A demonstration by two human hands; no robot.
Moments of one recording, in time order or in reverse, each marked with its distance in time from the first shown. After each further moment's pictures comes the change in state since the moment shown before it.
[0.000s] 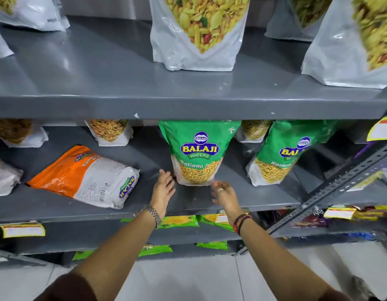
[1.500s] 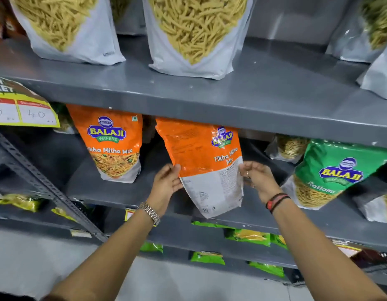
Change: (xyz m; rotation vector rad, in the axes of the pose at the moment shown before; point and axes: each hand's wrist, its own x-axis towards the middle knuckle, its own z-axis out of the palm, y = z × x) left_hand -0.034 0.153 -0.280 0.060 0.005 0.339; right_hand -0.009 -0.083 0.248 -0.083 -0.127 -0.186
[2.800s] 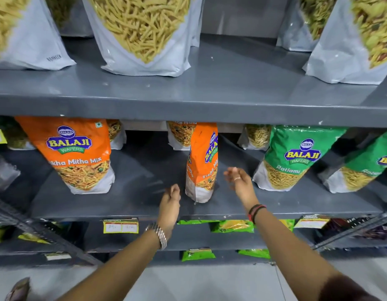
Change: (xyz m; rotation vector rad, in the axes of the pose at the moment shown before) left_hand -0.021 -0.055 0.050 0.249 0.072 -0.283; right_hand -0.026 0.050 -0.016 0.087 0.168 -0.077
